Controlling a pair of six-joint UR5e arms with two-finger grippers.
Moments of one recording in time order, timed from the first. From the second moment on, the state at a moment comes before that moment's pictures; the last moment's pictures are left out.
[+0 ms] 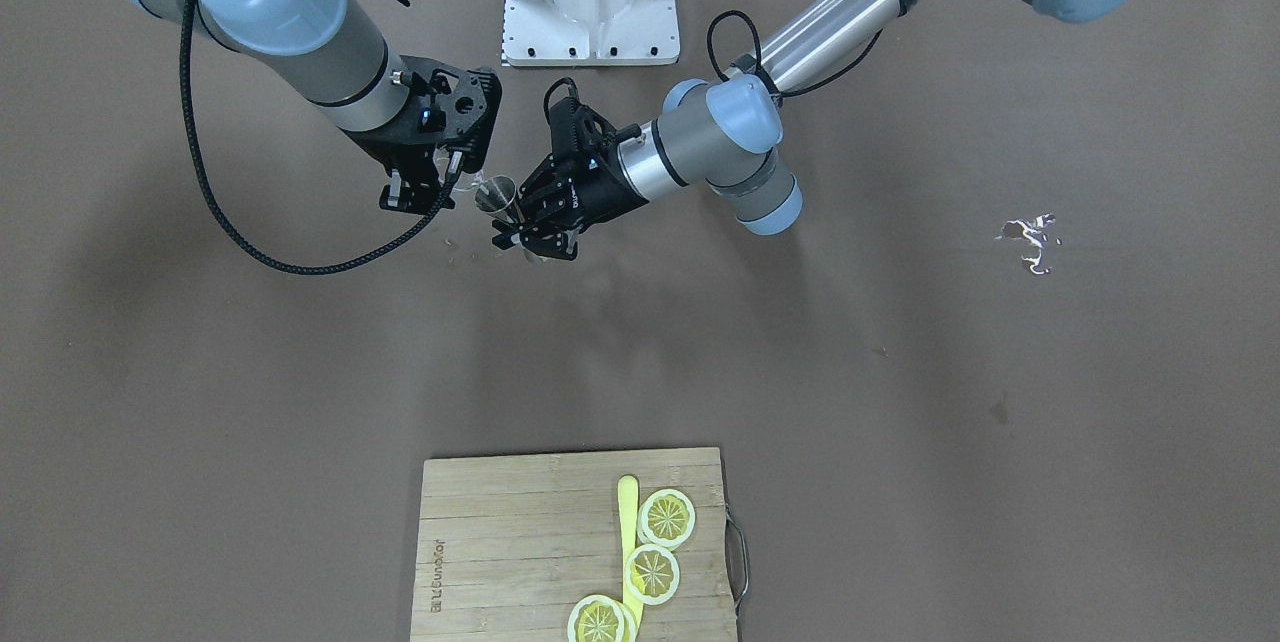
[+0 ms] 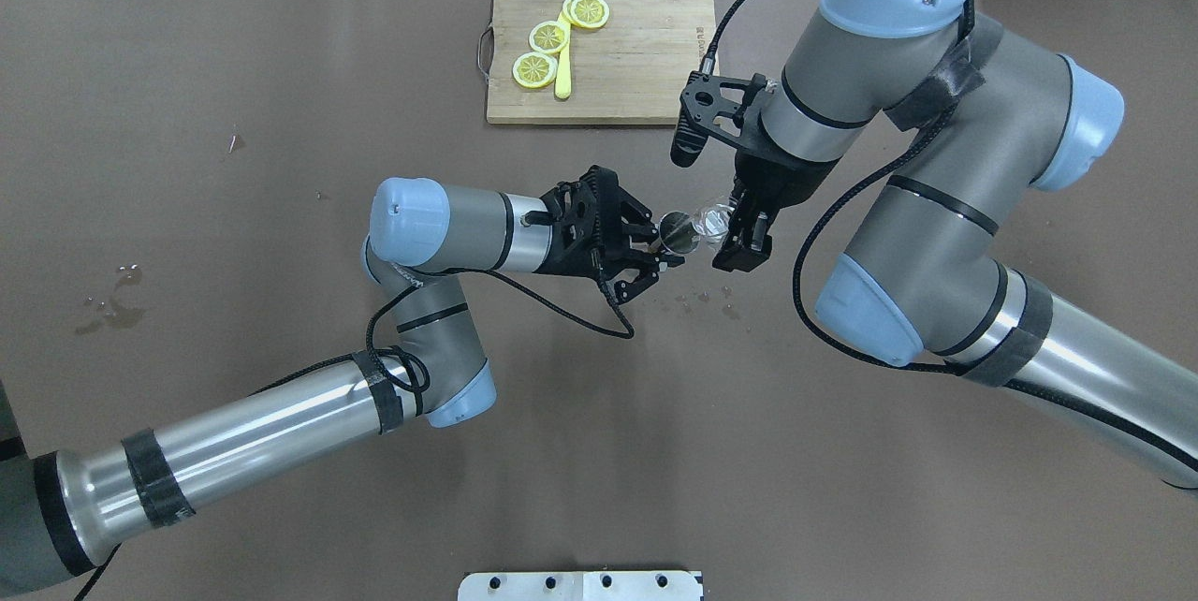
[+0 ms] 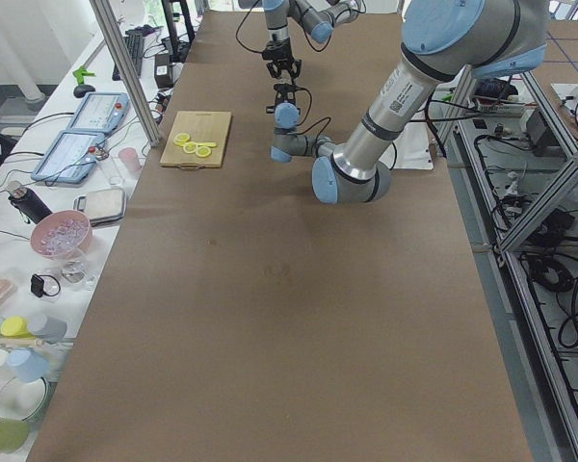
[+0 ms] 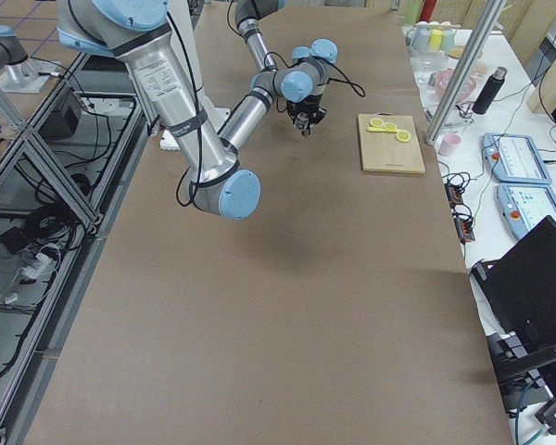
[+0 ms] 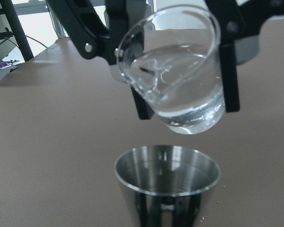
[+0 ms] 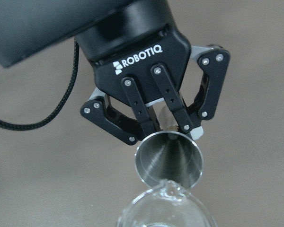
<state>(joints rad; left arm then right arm) -0.50 -2.44 -1.00 -3.10 -1.93 -0.06 0.74 -0.96 1.83 -1.77 2.28 -0.30</state>
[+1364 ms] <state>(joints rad) -0.50 -2.45 -1.00 -3.10 -1.92 -0.06 0.71 -0.85 1.81 -2.00 2.20 -0.37</state>
